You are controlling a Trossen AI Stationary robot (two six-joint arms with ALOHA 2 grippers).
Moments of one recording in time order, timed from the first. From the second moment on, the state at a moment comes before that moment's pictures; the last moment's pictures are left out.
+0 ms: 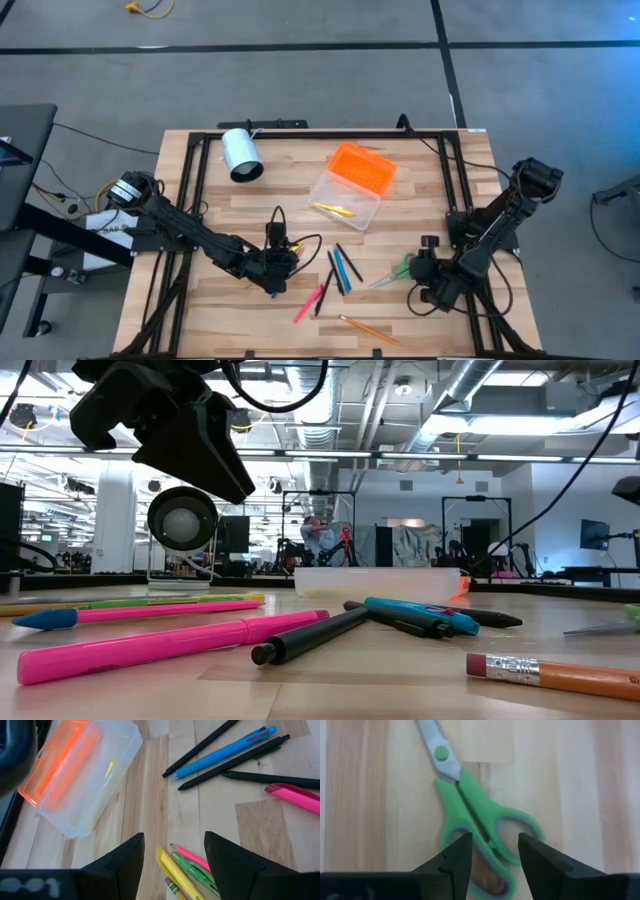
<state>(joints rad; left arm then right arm) -0.49 1.61 0.96 -0.32 -0.63 -0.18 0.92 1.42 0.61 -0.69 0.43 0.83</state>
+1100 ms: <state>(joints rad) -0.52 1.61 0.96 -0.32 -0.63 -0.18 0.84 1.42 0.61 -0.65 0.27 1.02</state>
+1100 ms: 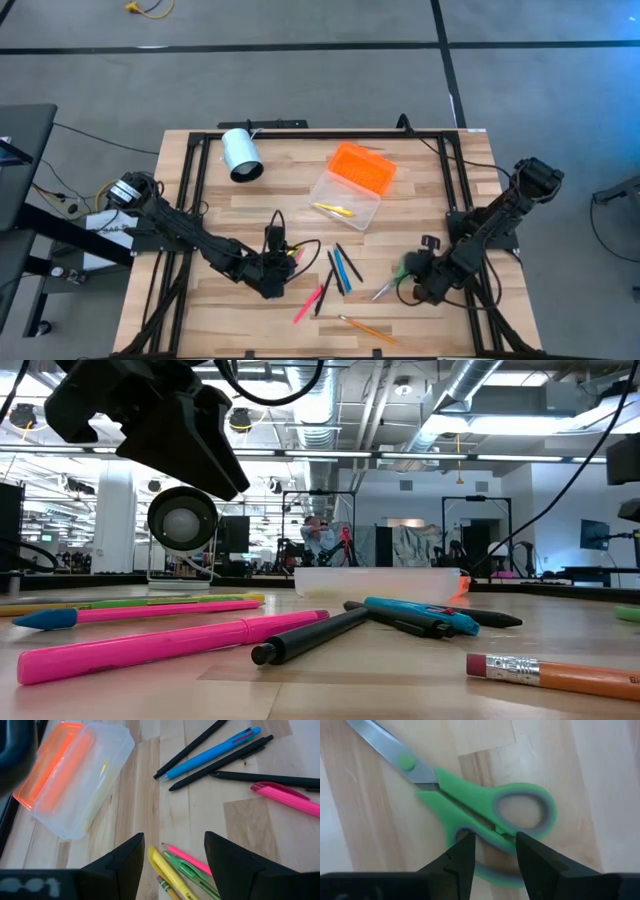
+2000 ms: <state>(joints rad) -0.54 1.61 0.96 -0.32 -0.64 -0.18 0.89 1.42 0.65 -0.71 0.39 1.08</state>
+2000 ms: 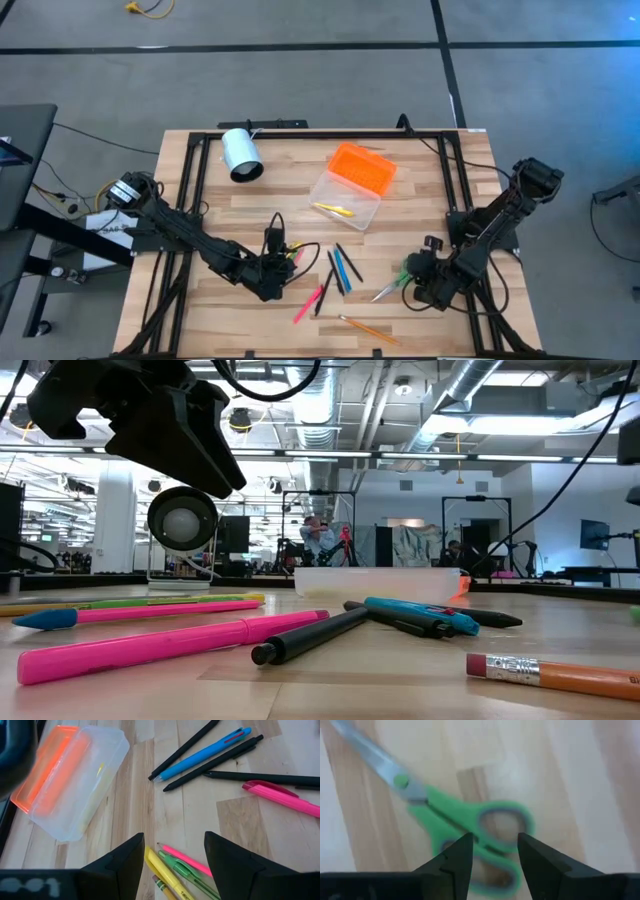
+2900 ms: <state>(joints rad) -0.54 1.61 0.96 -0.32 -0.64 -0.19 0.82 1.42 0.65 -0.68 0.29 0.44</state>
